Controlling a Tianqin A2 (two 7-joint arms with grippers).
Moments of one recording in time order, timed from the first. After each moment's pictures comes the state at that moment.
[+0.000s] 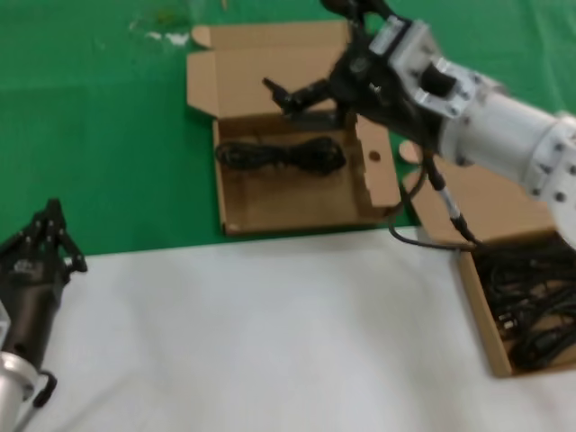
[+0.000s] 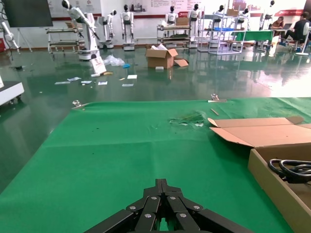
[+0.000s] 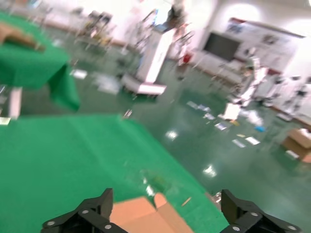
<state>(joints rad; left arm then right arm) 0.00 -0.30 1.60 -1.60 -1.80 0.00 0.00 0.66 0.34 -1.81 1.62 1.00 -0.74 0.50</state>
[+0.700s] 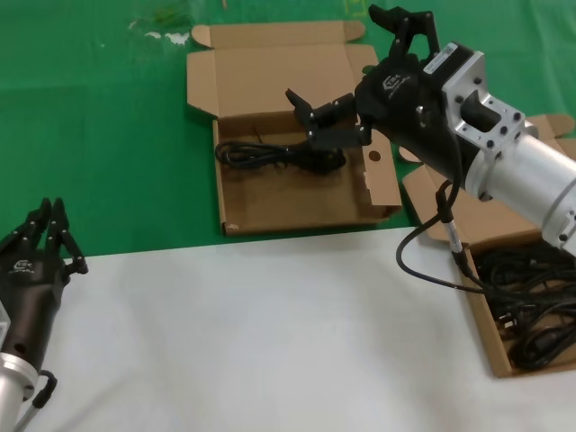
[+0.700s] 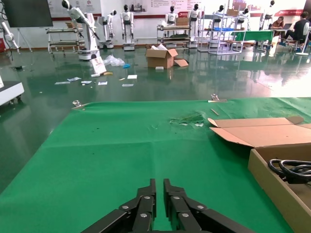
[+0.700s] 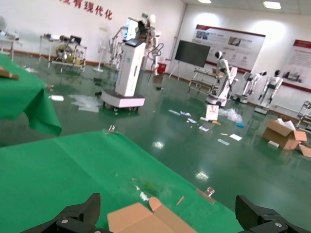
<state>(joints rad) 0.00 -0.30 1.60 -1.60 -1.80 0.00 0.00 0.47 0.34 -1.71 1.73 1.11 -0.62 0.51</state>
